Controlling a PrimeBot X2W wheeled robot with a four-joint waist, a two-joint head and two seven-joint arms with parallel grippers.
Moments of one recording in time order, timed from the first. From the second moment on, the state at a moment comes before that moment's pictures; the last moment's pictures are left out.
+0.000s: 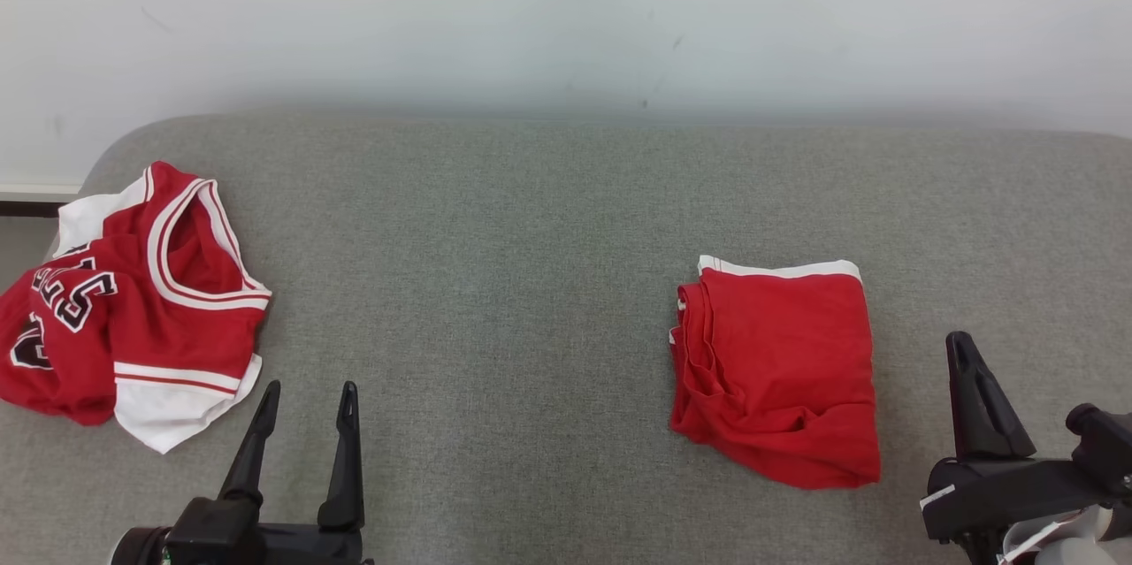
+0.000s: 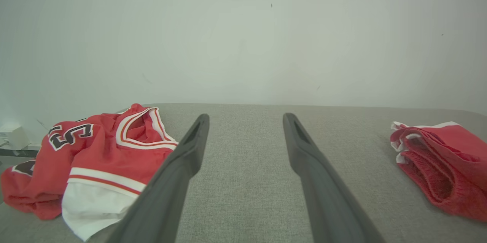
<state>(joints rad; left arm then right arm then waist) -0.05 0.06 -0.03 0.12 -0.12 -0.11 -0.26 -0.13 -0.27 0.09 0.28 0.54 0.13 -0.25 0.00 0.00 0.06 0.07</state>
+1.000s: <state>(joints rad) -0.10 0.05 -0.04 0.12 -0.11 -0.12 -0.26 -0.41 -0.14 0.34 0.71 0.39 0.13 -0.26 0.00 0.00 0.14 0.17</state>
